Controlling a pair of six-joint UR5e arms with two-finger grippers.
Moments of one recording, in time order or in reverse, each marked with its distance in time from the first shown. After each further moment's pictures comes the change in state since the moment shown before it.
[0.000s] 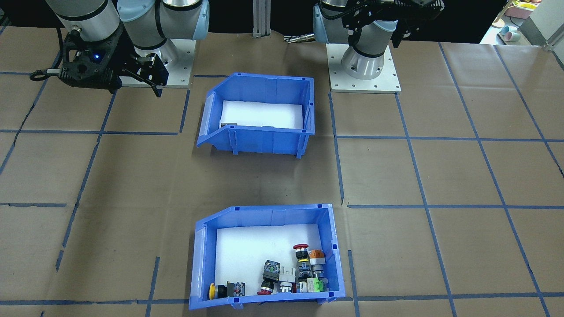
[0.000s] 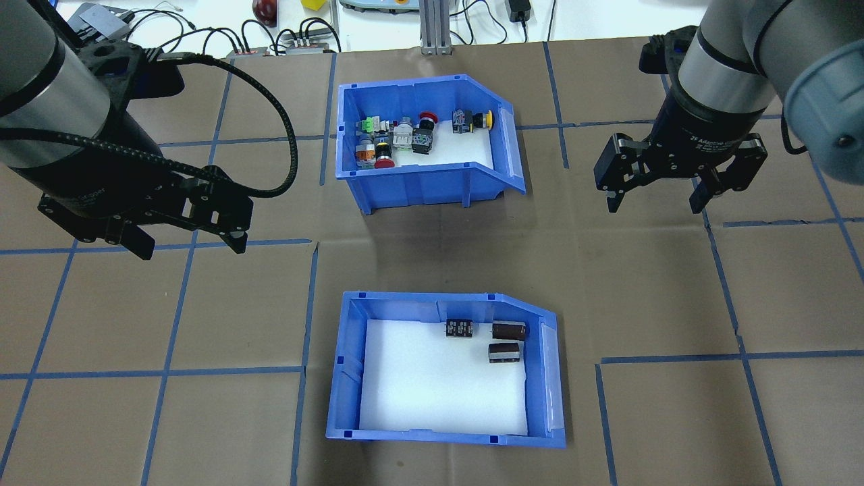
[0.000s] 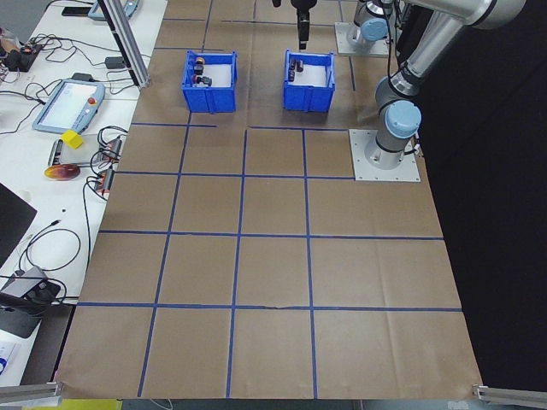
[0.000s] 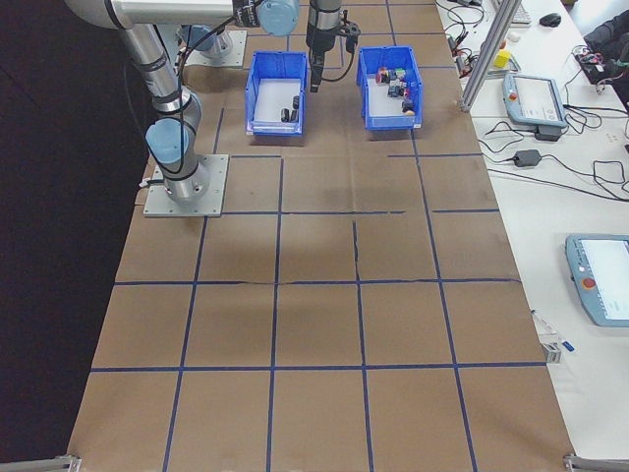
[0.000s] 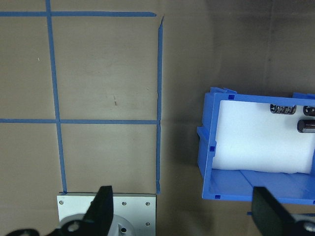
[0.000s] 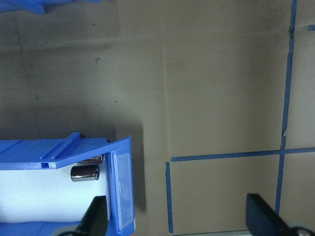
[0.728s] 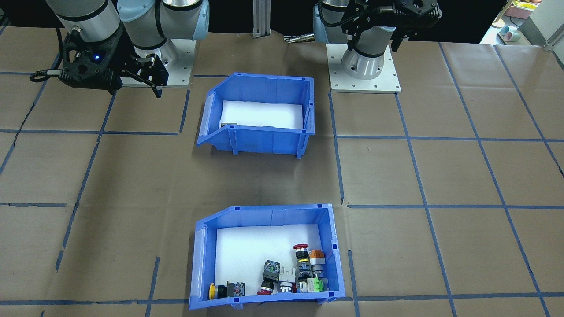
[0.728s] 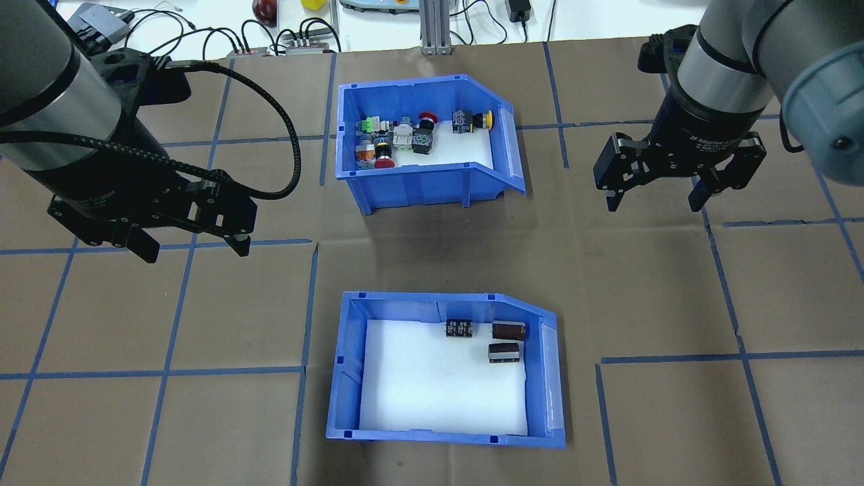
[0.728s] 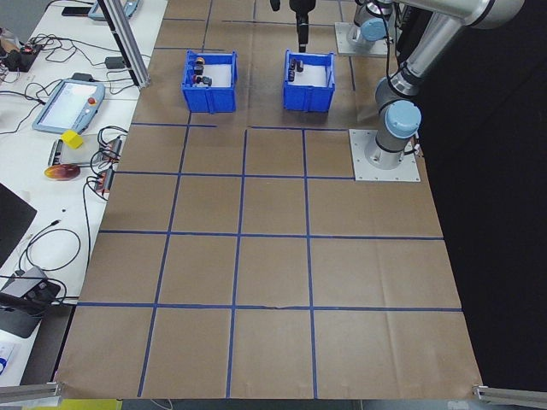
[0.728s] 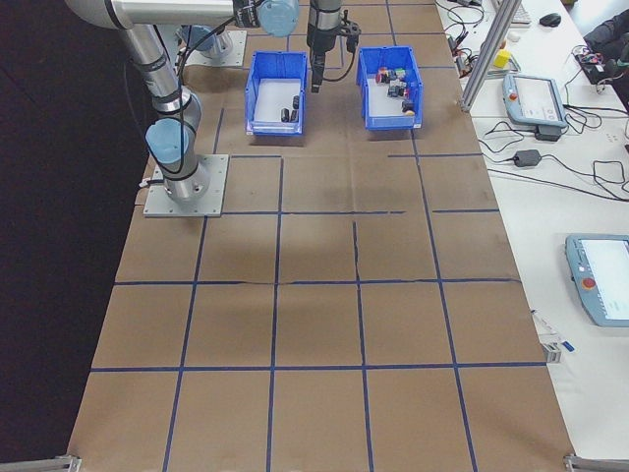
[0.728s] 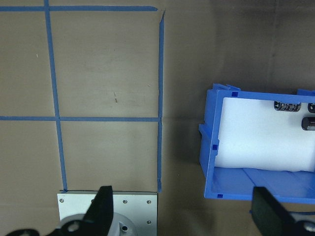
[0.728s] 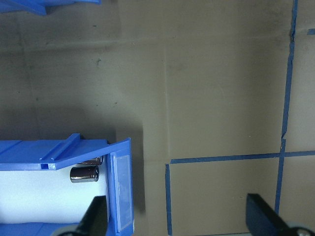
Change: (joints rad) left arm 0.001 -0.013 -0.013 0.002 0.002 -0.025; right arm 0.000 0.000 0.002 -0.007 -0.001 -0.009
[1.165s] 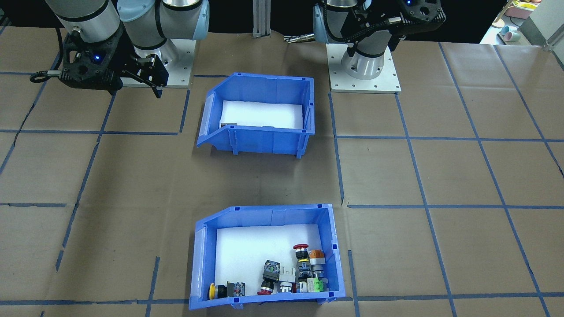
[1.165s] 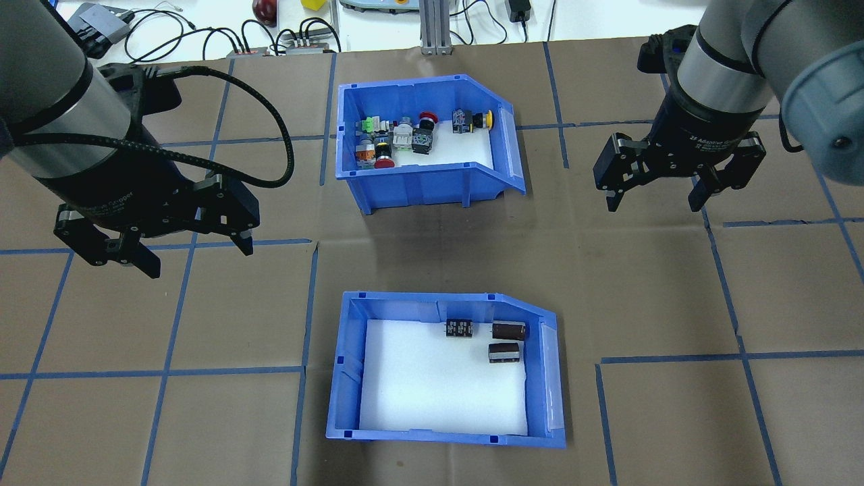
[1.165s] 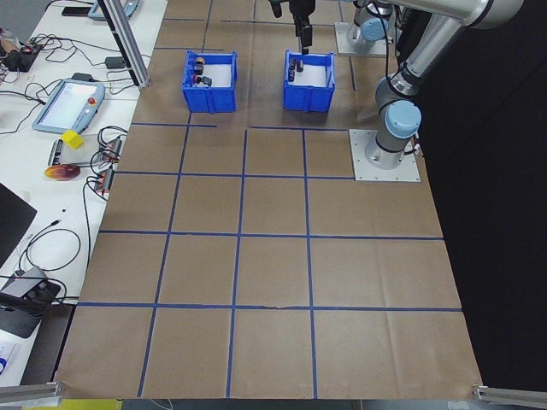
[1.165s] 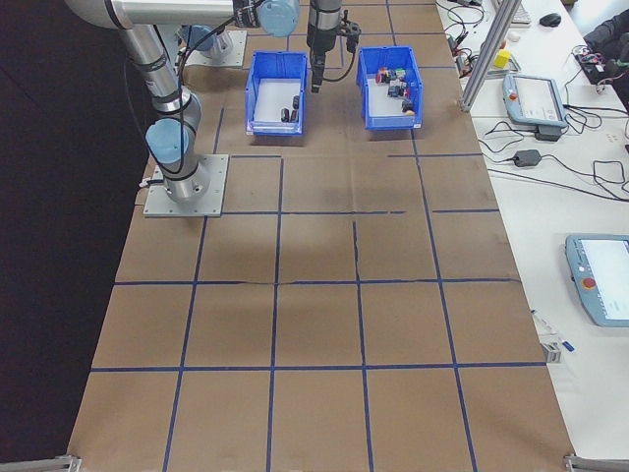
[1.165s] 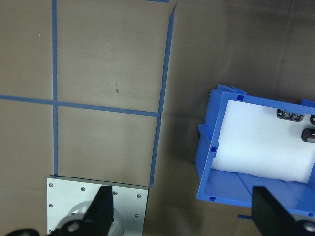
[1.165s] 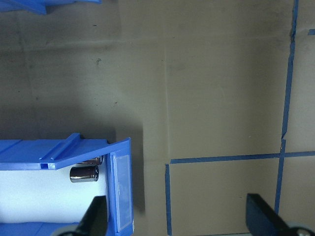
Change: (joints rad) left arm 0.001 0.008 -0.029 0.005 0.006 -0.258; right arm 0.000 0.002 0.000 0.000 0.000 -0.004
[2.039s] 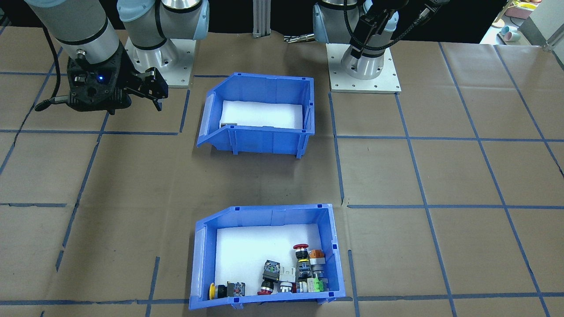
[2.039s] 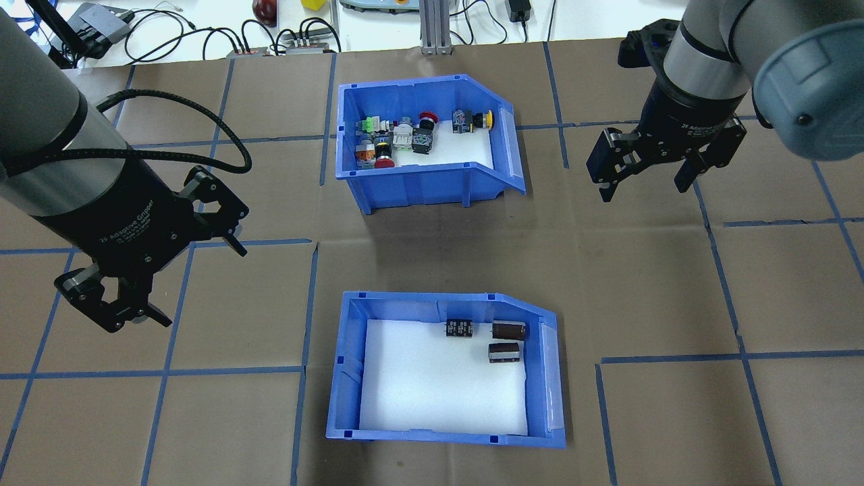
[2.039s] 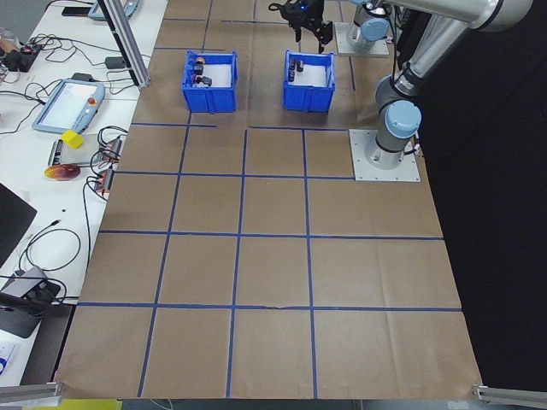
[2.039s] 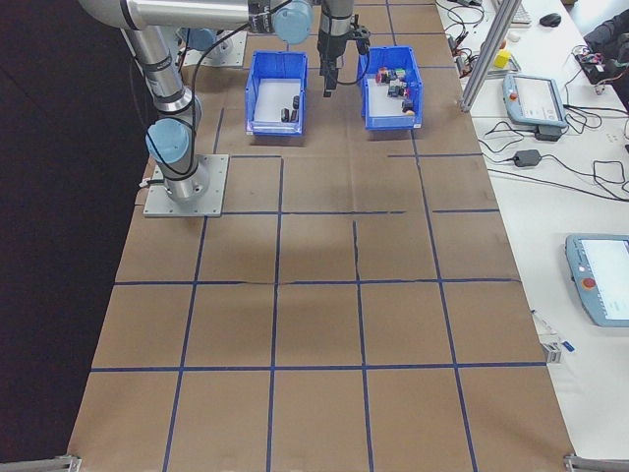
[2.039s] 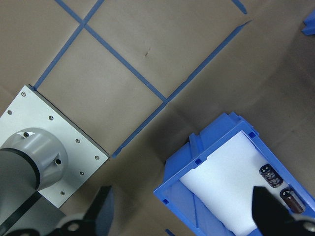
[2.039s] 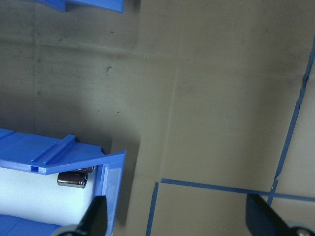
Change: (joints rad) left arm -0.008 0.064 -0.059 -0.009 -0.016 -0.665; right arm 0.002 0.079 -0.039 -0.054 0.003 -0.223
